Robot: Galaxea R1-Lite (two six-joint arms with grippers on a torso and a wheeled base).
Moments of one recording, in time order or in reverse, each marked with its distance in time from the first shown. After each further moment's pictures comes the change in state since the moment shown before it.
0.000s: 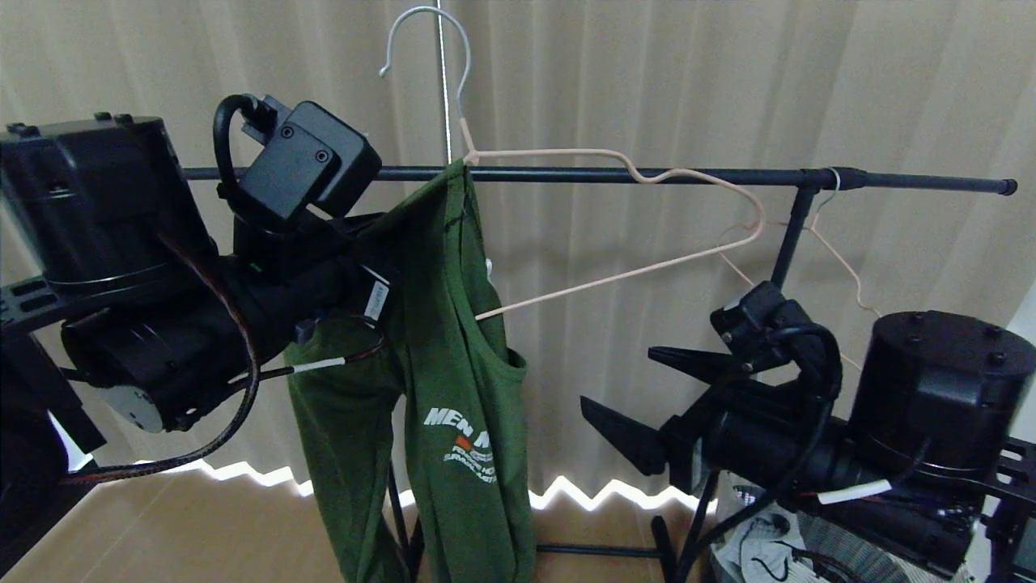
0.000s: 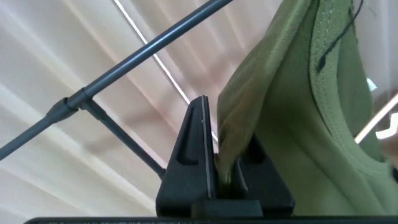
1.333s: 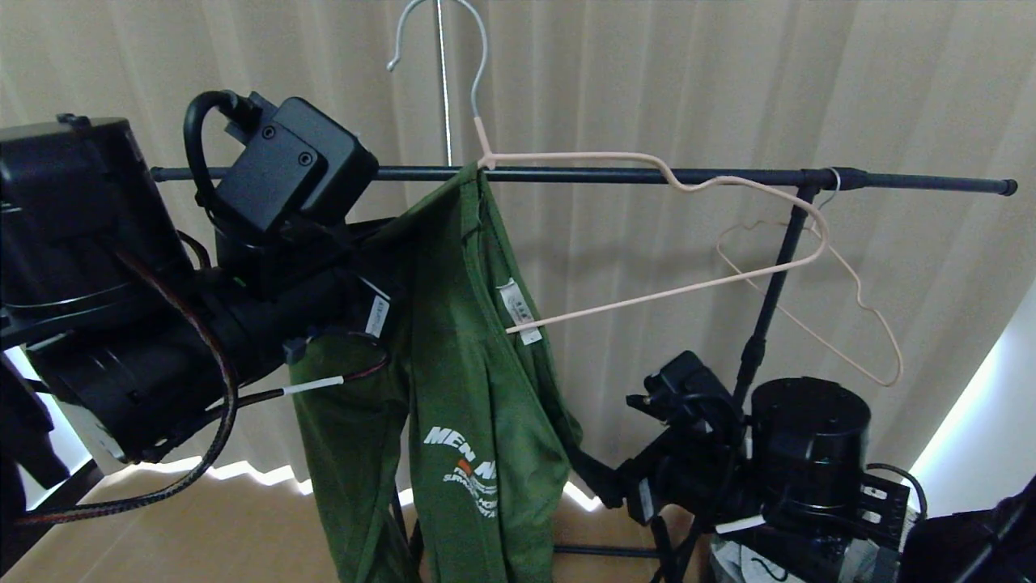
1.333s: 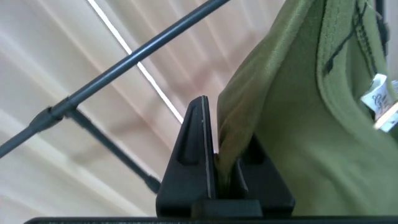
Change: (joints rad) left arm -0.046 -0.046 0.039 -0.002 -0.030 -0.017; right arm -0.021 0.219 0.104 -0.202 -0.049 -0.008
